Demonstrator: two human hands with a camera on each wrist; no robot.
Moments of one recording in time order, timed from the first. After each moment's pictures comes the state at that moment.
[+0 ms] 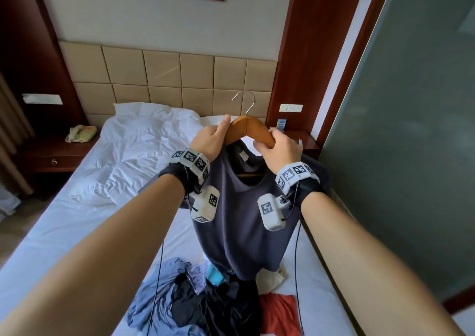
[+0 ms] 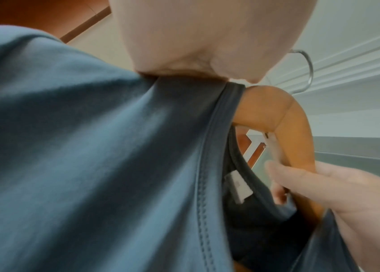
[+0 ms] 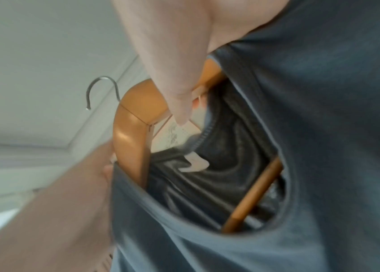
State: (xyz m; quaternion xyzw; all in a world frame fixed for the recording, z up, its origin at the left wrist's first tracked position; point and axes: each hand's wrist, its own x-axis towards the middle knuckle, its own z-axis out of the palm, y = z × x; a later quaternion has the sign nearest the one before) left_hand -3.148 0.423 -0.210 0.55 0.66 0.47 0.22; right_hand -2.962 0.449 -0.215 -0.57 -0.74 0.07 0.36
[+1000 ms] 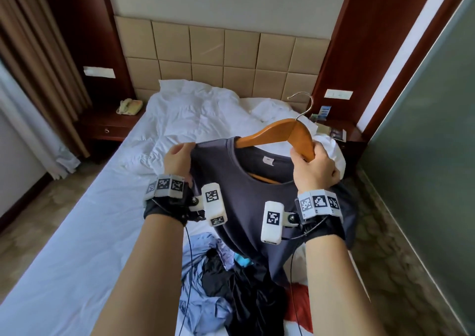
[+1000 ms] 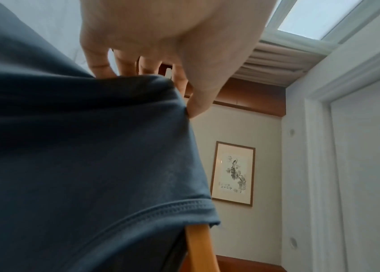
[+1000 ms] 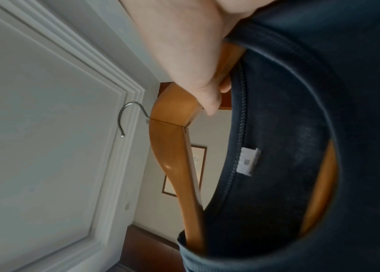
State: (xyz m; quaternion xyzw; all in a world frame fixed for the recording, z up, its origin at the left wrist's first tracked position) left_hand -3.263 0.336 -0.299 0.13 0.64 0.68 0.33; right_hand -3.007 0.410 -0.276 -0.63 -0.60 0.17 0.46
